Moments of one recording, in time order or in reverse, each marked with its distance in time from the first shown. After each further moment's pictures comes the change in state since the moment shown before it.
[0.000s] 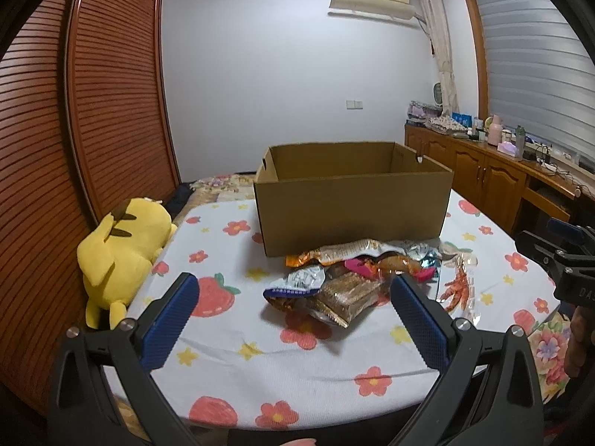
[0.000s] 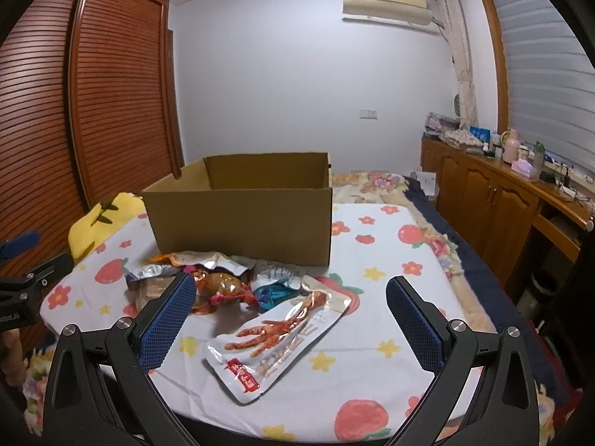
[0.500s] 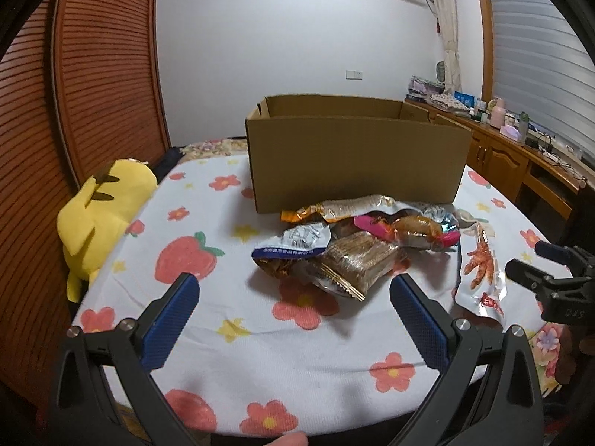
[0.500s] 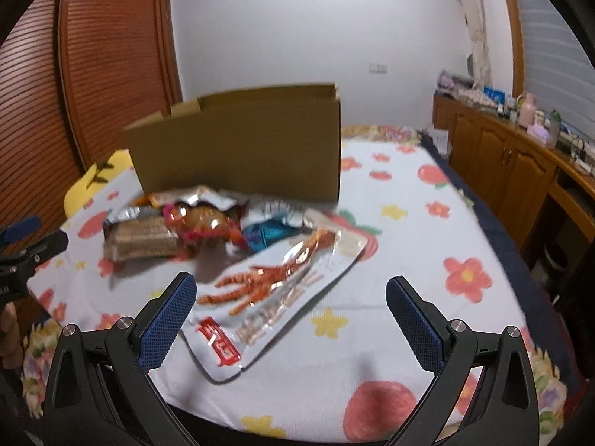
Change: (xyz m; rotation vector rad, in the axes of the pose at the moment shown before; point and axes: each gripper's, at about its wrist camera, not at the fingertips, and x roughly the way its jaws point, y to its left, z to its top) left arm 0.054 0.004 -0.030 -0.034 0.123 -0.038; right arm 0.059 -0.011 -0.045 0.011 0.188 0.043
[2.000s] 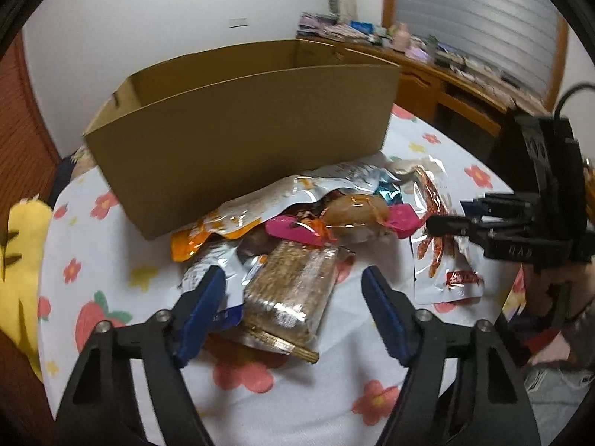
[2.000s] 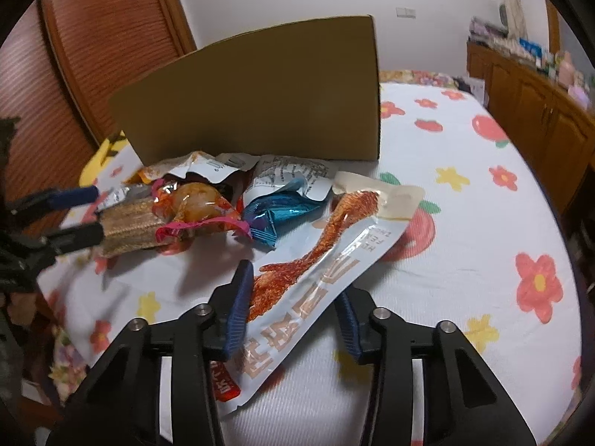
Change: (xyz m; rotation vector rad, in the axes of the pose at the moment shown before) left arm 0.065 -0.031 0.047 0.311 0.248 -0.364; right arm 0.063 -0.012 0.016 0.057 0.211 0.164
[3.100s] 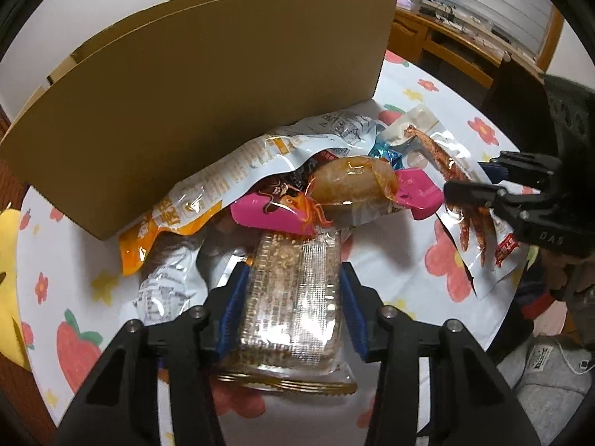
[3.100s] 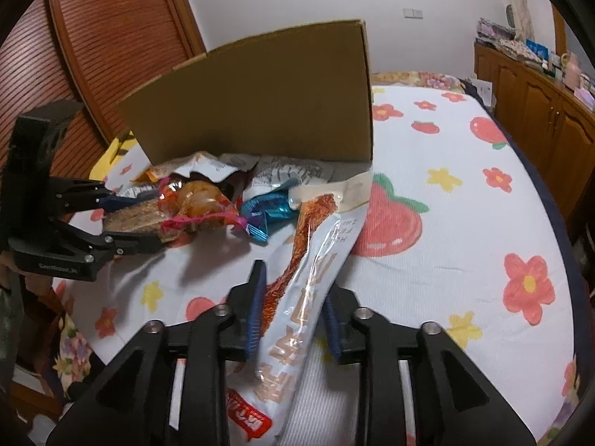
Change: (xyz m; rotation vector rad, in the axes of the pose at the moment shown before) left arm 0.042 0.003 0.011 0.061 0.200 -0.056; right arm -0.005 -0.007 -0.002 -0.037 0.005 0.015
